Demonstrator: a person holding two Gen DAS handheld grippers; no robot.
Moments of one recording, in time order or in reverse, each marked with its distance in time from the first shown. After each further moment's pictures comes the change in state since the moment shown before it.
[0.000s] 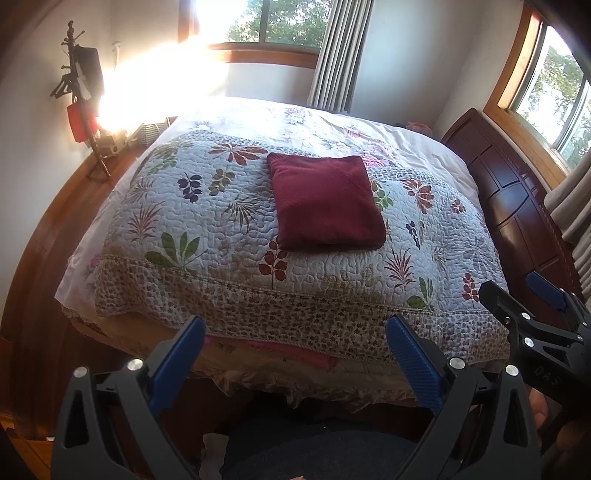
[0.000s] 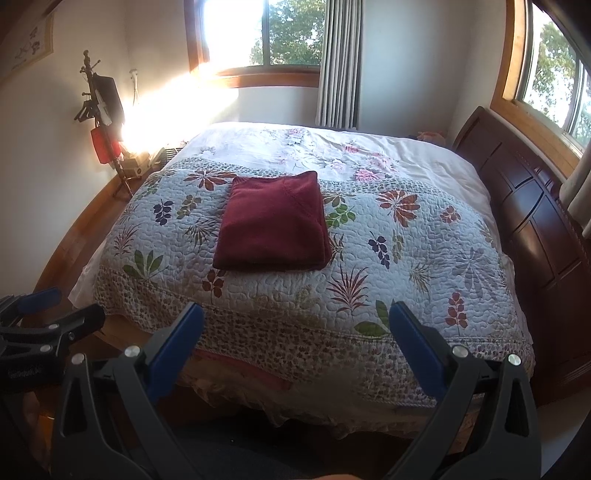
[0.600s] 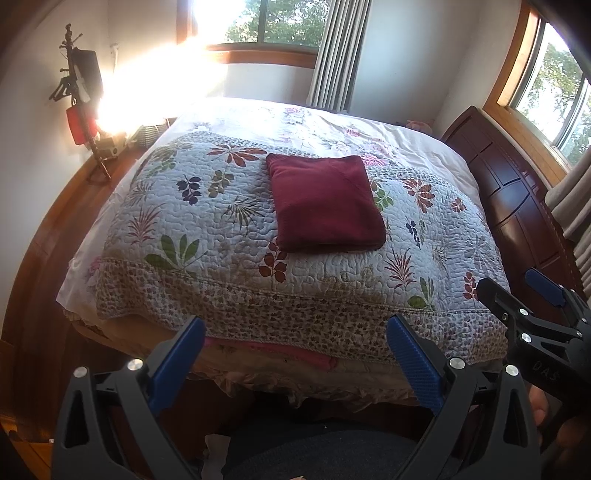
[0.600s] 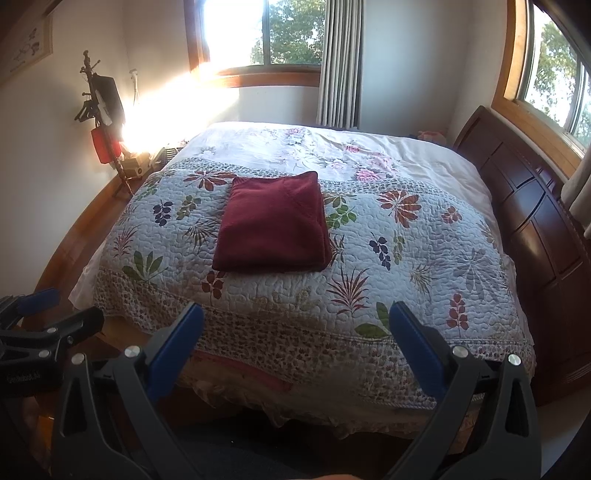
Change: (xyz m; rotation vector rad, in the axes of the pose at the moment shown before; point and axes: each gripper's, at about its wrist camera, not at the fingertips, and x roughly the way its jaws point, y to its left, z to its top) left arm 0.001 -0.002 0.003 0.011 0.001 0.001; right arm 0.003 -0.004 0.001 0.007 0.001 0.003
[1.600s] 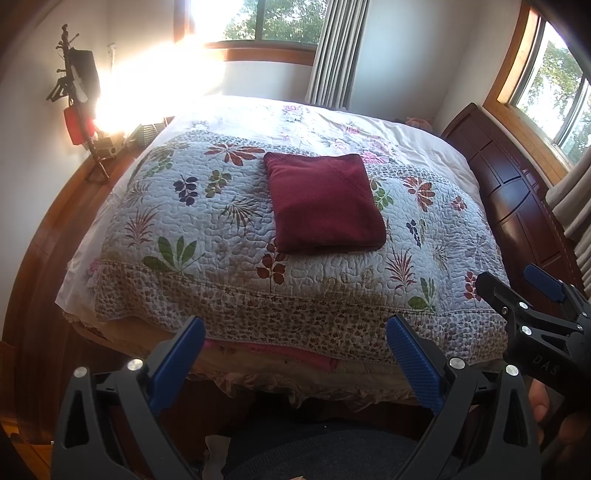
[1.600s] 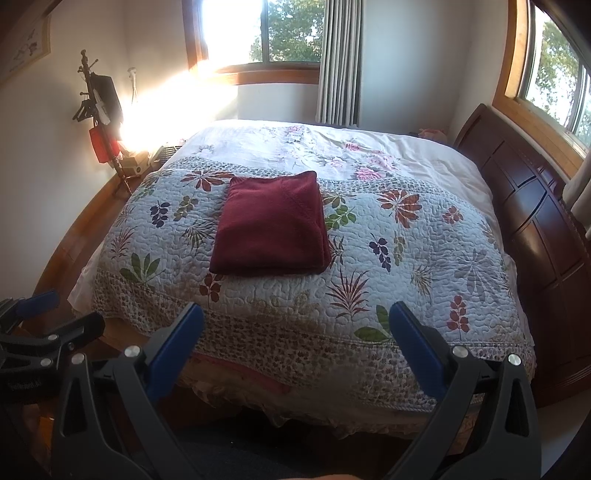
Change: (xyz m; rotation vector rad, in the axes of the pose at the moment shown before) left arm 0.005 0.000 0.007 0.007 0.007 -0.003; right arm 0.011 -0.006 0.009 0.003 0.009 0.004
